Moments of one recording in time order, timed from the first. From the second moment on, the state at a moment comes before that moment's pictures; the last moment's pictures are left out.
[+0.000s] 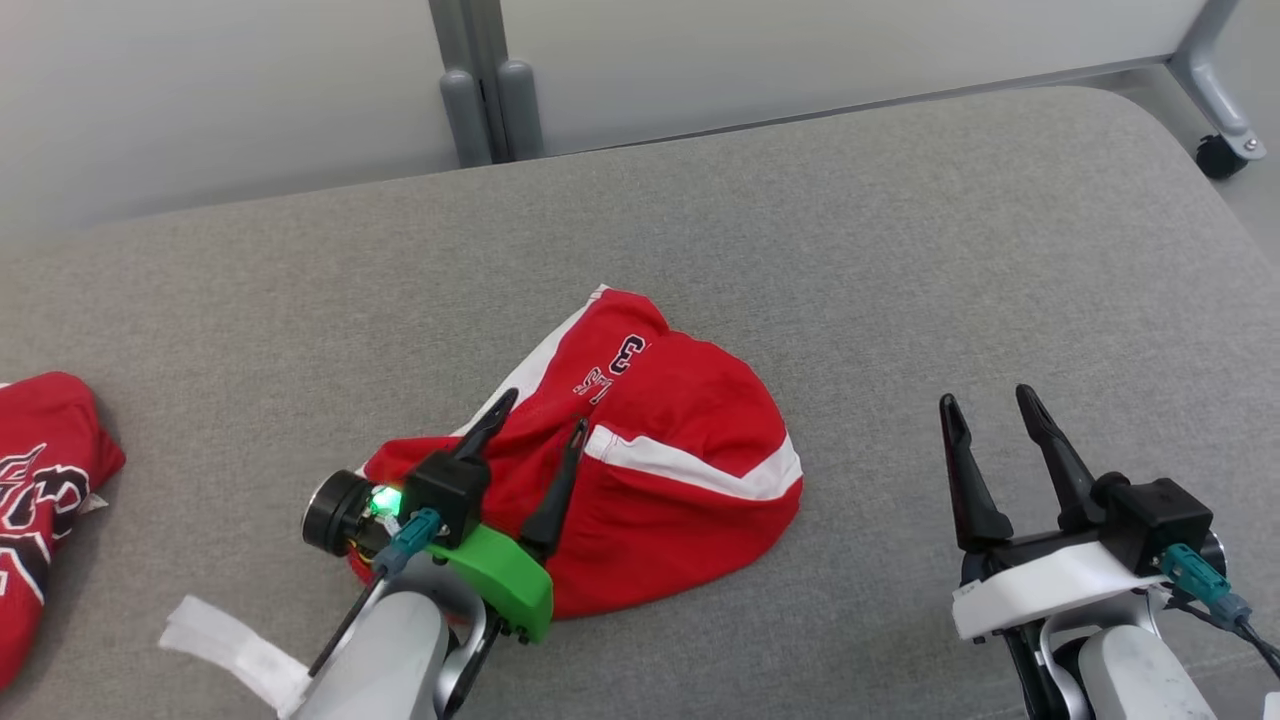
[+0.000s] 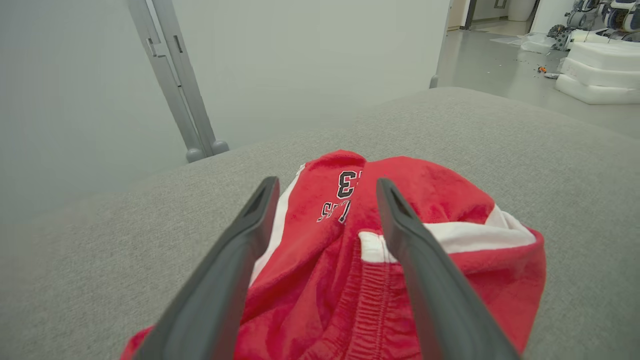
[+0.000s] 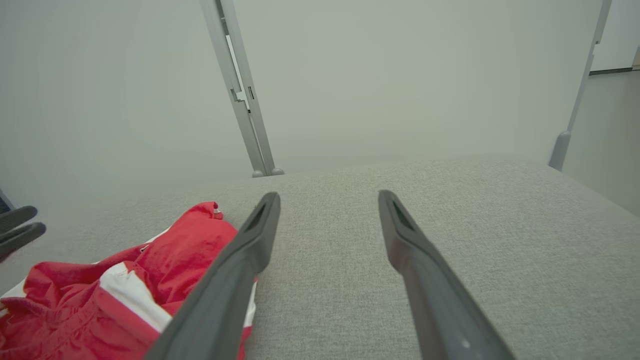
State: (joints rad) left arm -0.34 0.11 -0.44 0.48 -0.21 -0.13 -0.25; right arm -0.07 -0.09 0.07 0.13 0.22 0.13 -0.26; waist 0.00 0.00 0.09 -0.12
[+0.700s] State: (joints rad) left arm -0.45 0.16 -0.72 0.67 -0.39 -0.13 -0.21; right arm -0.10 -0.07 0.04 0.13 0.22 0.13 -0.26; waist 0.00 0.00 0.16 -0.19
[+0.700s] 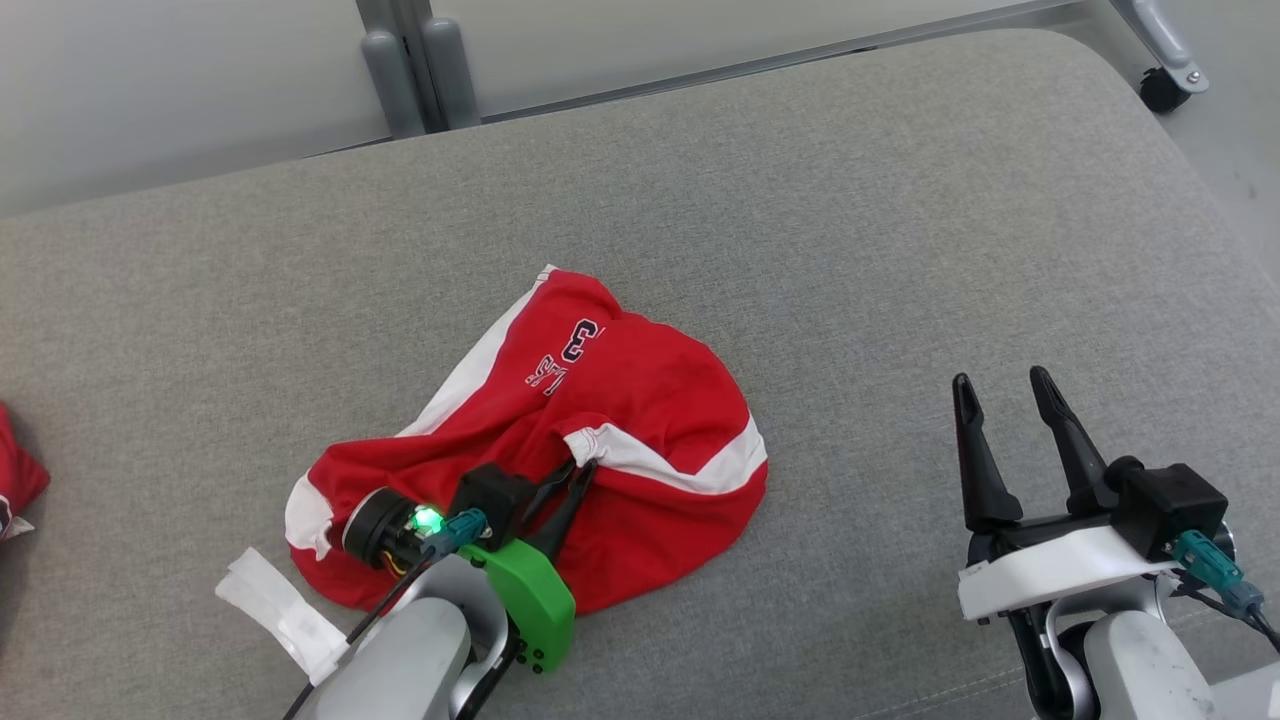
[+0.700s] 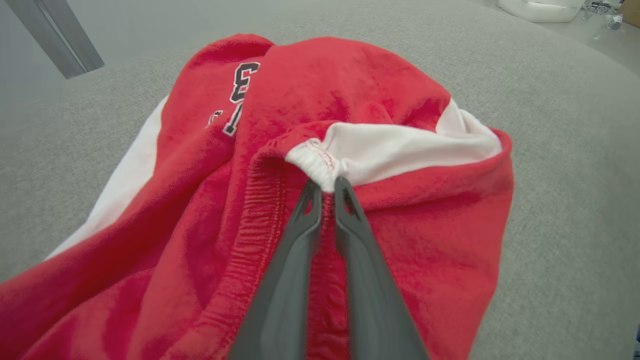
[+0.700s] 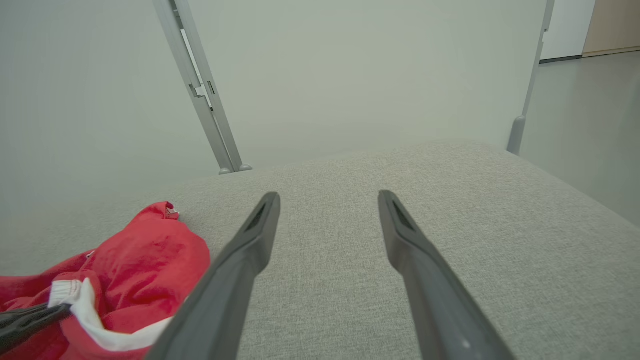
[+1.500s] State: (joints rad) left arm -0.24 0.30 -0.62 0.38 -0.44 -0.01 -0.26; right arm -0.07 -0.08 0.03 0.14 0.22 0.13 -0.26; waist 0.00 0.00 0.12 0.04
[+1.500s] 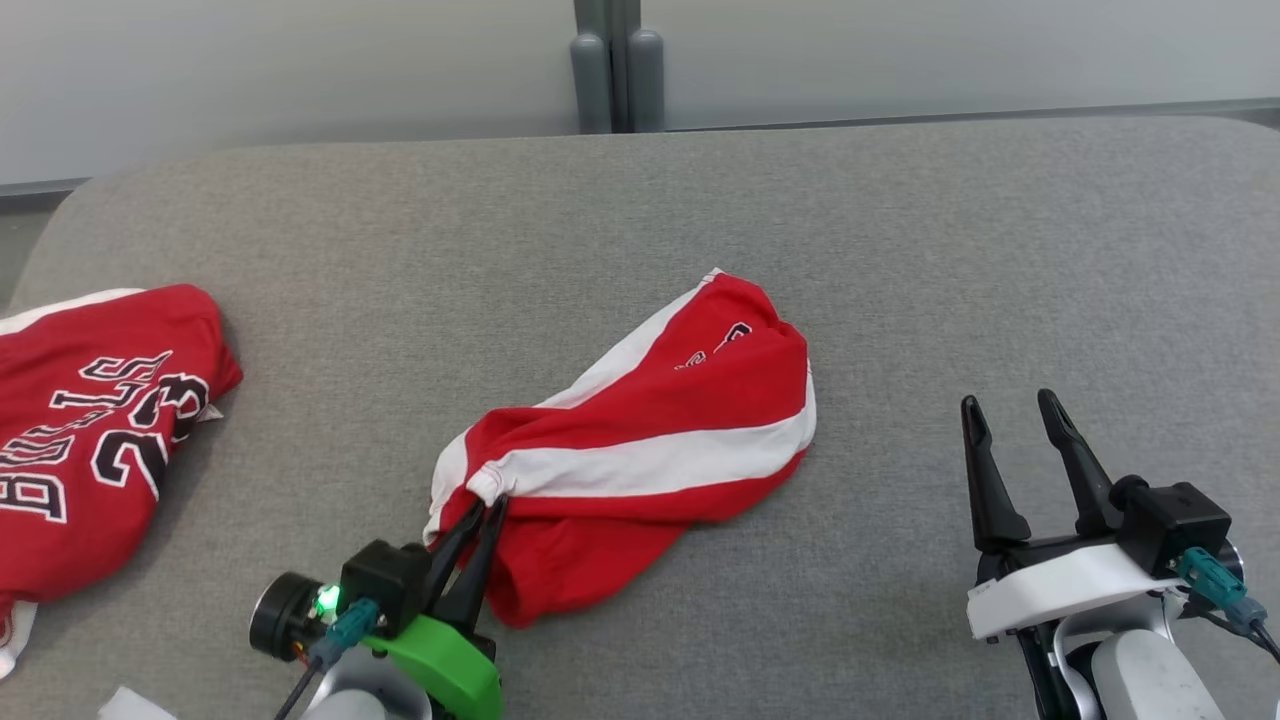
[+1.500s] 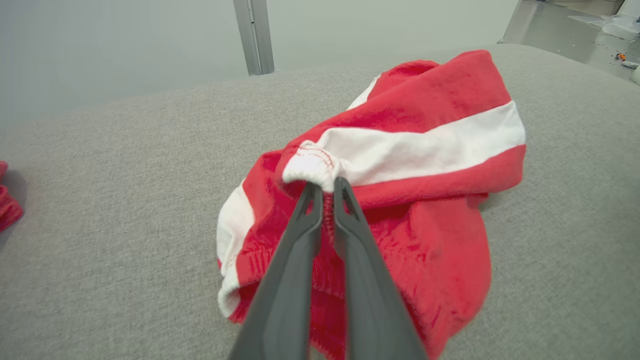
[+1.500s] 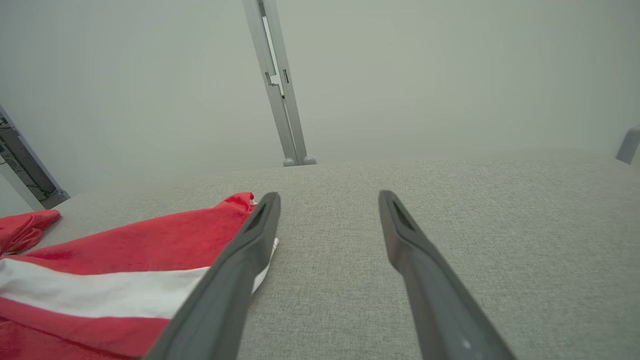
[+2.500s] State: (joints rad) left arm 0.00 0.27 -0.47 0.22 -0.49 0.07 -0.26; right arm -0.04 -0.09 0.04 0.21 0.23 0.13 -0.26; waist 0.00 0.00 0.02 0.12
